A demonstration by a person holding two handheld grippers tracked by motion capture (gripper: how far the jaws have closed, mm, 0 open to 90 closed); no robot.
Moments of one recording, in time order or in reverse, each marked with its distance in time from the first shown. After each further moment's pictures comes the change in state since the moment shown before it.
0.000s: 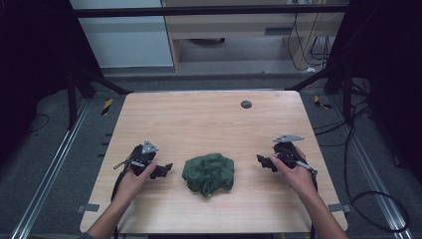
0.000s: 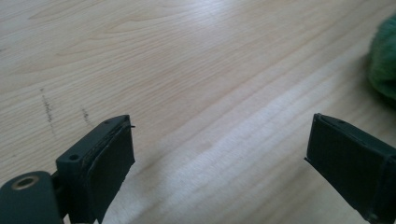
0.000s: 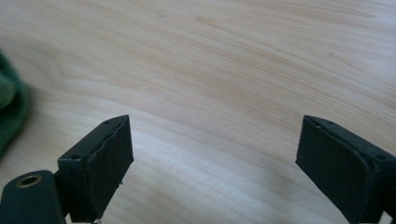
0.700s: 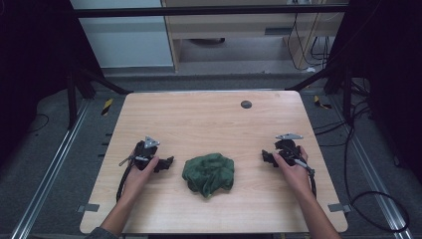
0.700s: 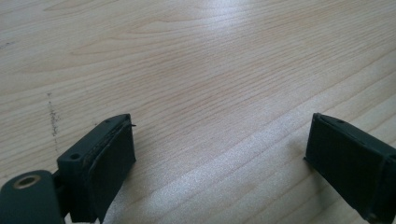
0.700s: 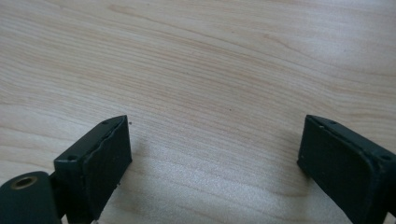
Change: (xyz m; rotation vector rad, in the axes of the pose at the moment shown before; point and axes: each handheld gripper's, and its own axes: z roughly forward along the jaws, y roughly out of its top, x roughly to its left) left arm 0.010 0.001 0.026 -0.023 0.044 -0.057; right arm -0.016 -0.006 0.028 0.009 -0.176 0.053
